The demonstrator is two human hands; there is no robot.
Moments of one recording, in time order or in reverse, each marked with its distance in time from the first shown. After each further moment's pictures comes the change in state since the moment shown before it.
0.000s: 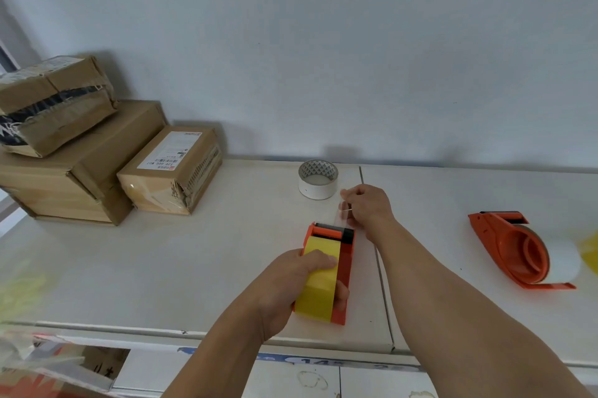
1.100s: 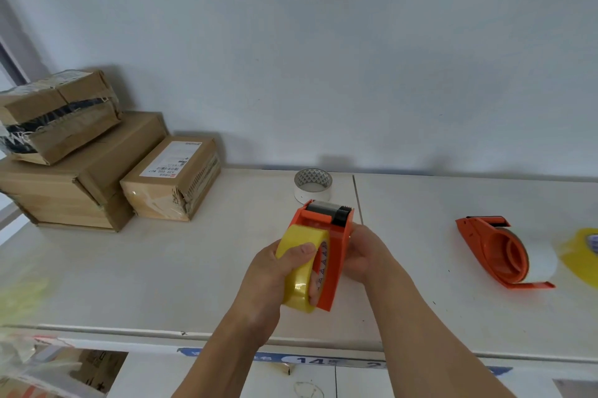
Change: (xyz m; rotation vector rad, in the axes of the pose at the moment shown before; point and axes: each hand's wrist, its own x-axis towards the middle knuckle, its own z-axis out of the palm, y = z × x) left_hand -0.022 -0.003 -0.001 -0.062 0.185 0.366; right_hand -0.051 0.024 0.004 0.582 -0.329 0.407
